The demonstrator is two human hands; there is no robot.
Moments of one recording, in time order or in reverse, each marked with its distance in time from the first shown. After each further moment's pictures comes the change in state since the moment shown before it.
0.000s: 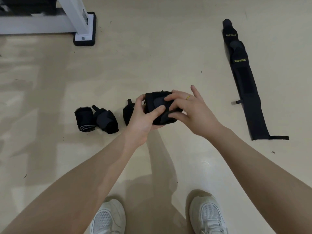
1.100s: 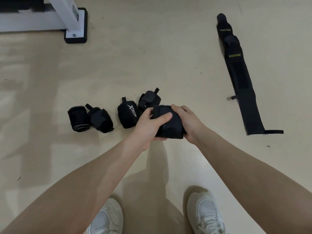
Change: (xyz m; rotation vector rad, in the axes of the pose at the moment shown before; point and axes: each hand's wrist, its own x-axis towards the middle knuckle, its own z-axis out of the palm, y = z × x) left_hand -0.008 -0.017 0.019 0.165 -0.030 -0.209; right_hand -0.015 0.012 0.037 1.139 0.116 1.130
